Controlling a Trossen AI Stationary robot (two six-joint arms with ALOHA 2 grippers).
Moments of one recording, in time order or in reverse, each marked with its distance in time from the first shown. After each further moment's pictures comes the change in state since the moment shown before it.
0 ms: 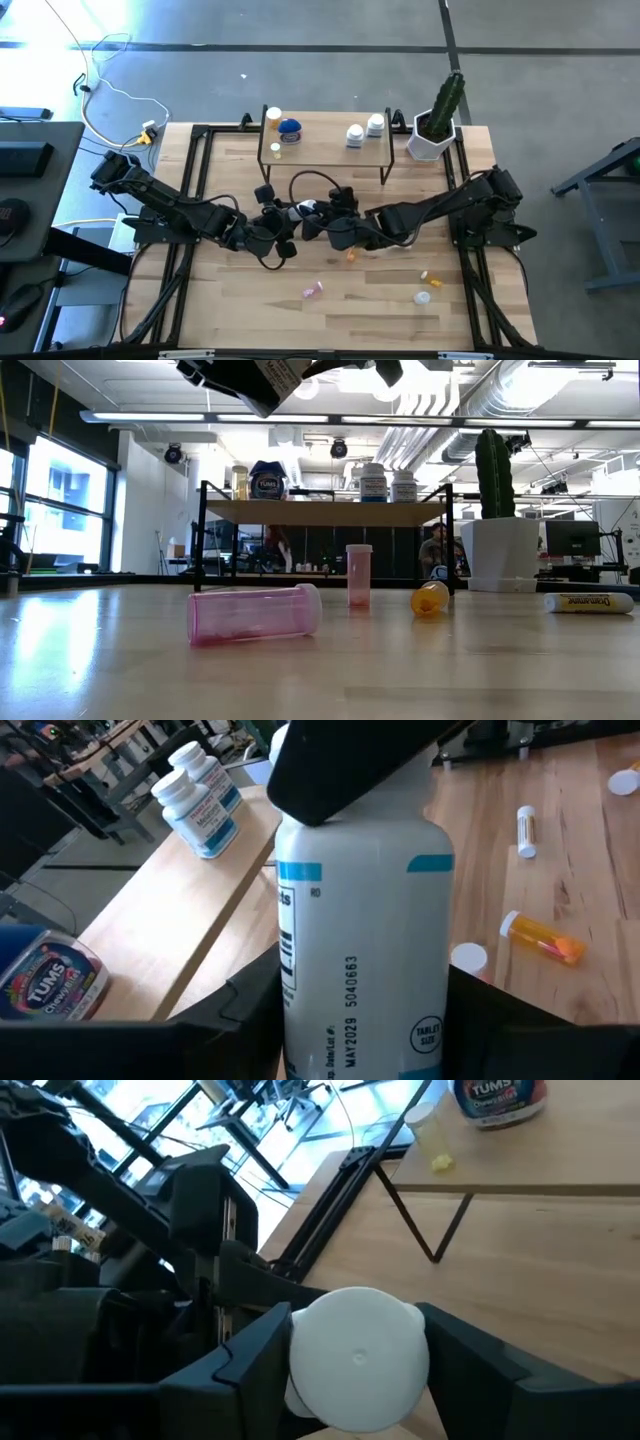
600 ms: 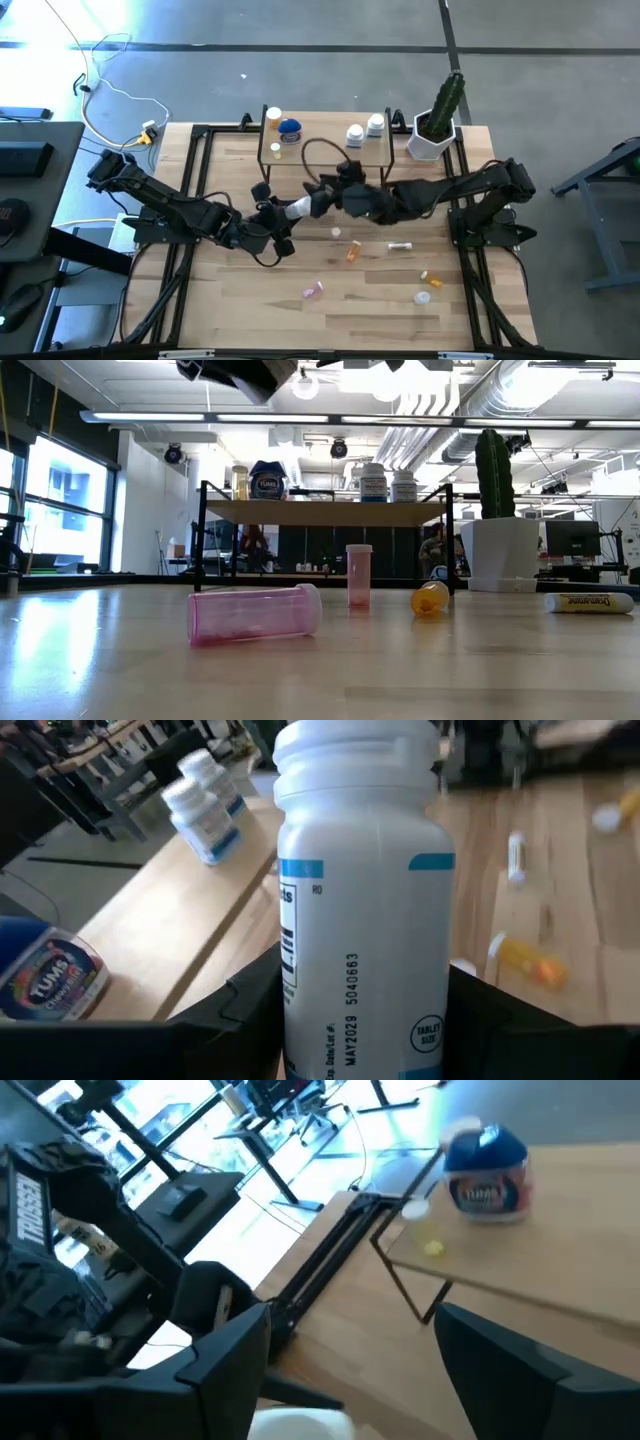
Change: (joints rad) left arm -0.001 -0.044 0.002 -0.005 0.006 -0.047; right arm -0.093 -0.128 -0.001 -0.001 -0.083 -0.216
